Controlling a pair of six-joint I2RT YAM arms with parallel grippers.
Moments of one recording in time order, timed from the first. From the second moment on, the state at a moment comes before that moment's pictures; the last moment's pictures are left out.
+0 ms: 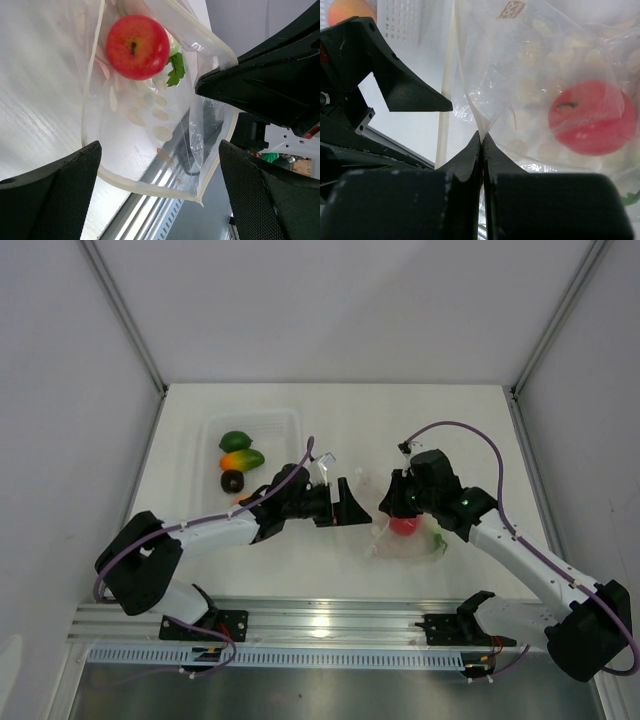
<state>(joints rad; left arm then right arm) -0.78 1.46 0.74 0.27 0.45 -0.88 0.59 1.11 0.90 -0.51 -0.12 0.51</state>
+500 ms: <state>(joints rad) -0.76 1.27 0.79 0.05 0.23 -0.79 0.59 1.11 0.89 -0.51 -0.12 0.51</state>
